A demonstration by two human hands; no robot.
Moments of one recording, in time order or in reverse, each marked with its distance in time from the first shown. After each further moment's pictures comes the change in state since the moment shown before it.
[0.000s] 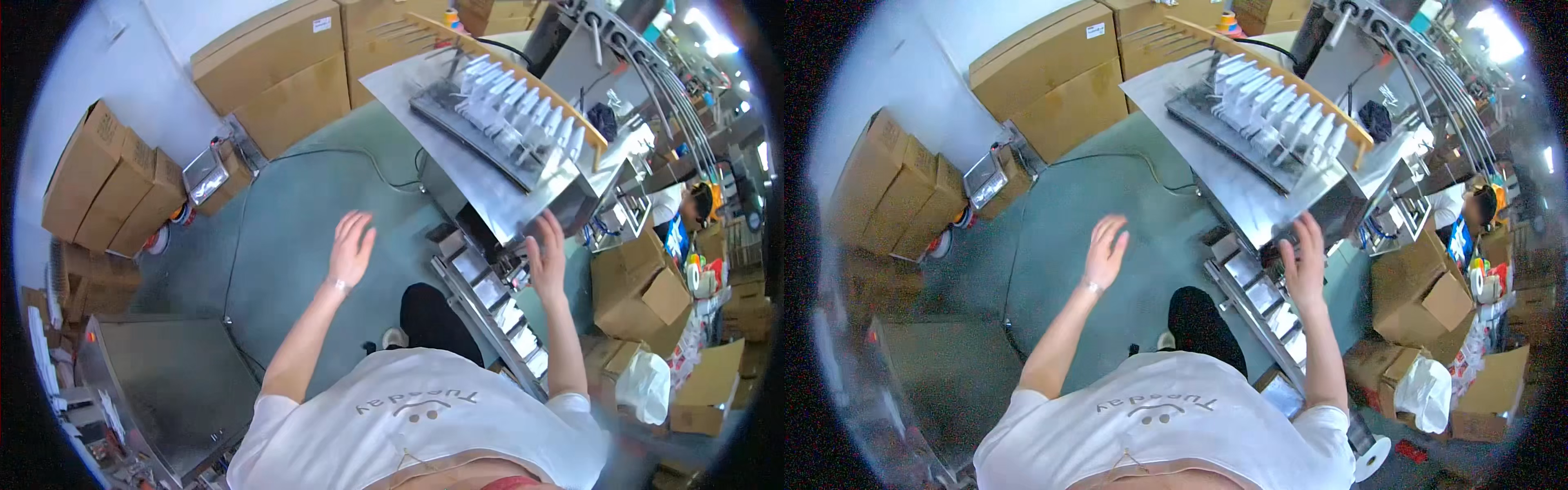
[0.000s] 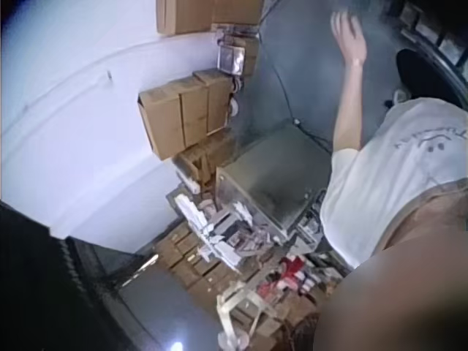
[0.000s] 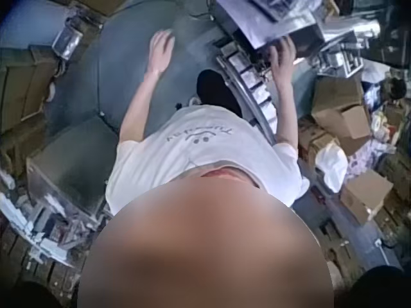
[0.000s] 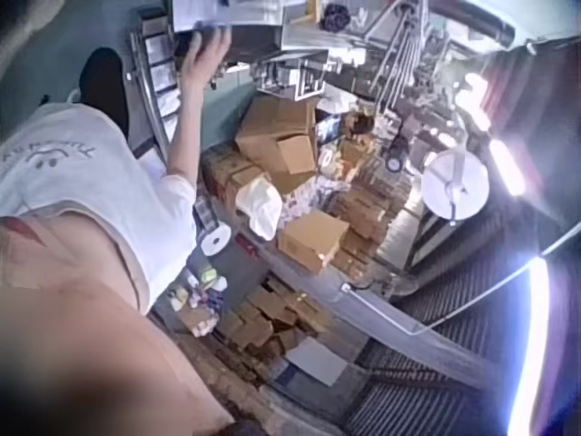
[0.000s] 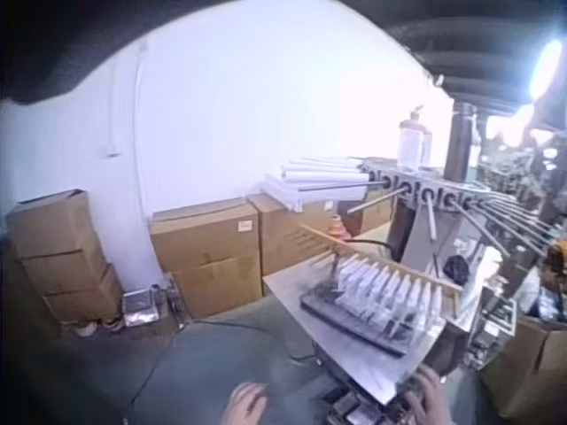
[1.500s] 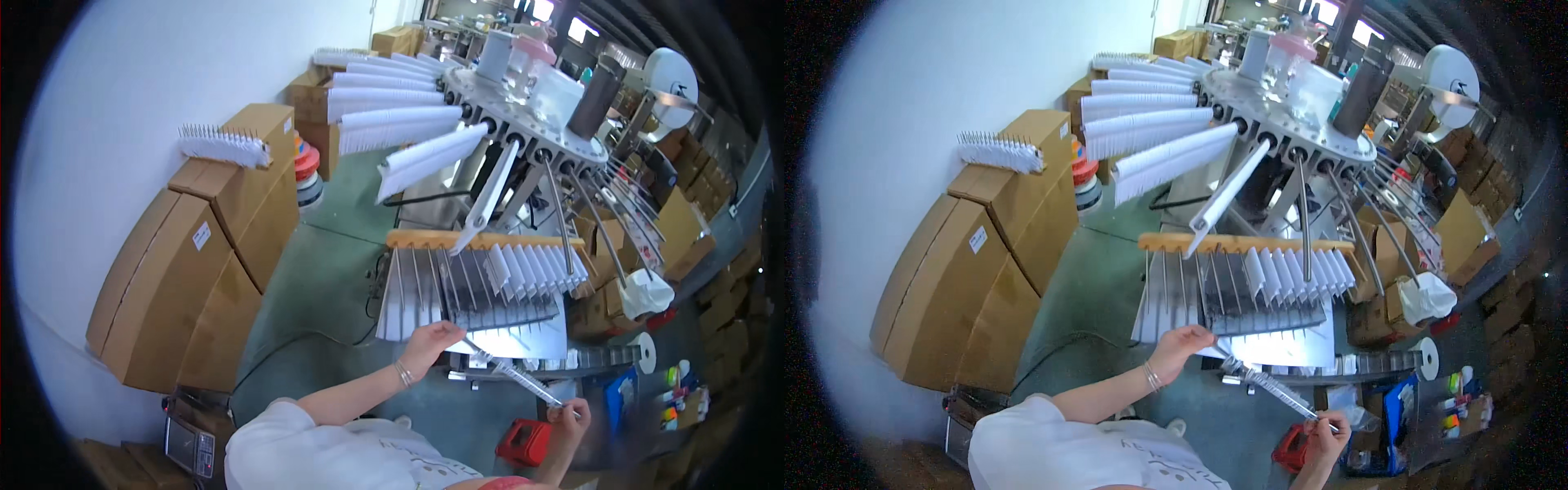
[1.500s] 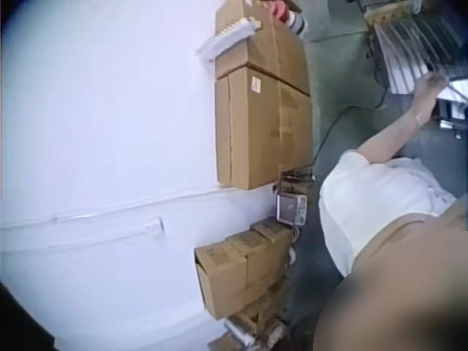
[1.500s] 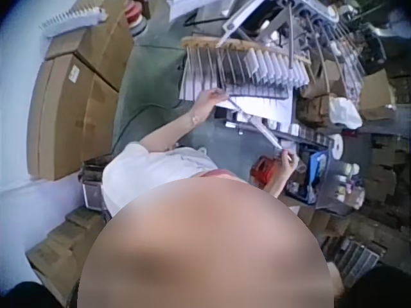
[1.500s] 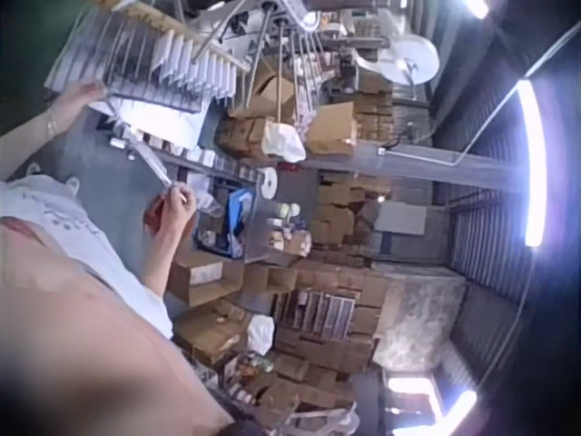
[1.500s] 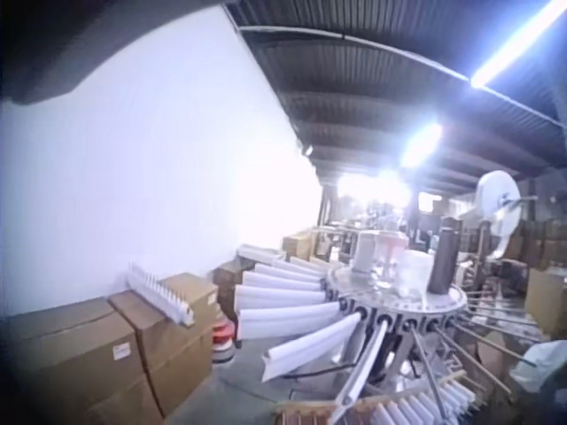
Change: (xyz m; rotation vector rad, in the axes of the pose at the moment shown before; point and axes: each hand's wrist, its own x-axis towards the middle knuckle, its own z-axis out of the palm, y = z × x) left_hand 0.364 -0.035 -0.065 -1.228 -1.207 -0.188; right_hand 0.106 -0.316 0.155 0.710 1.219 0.650
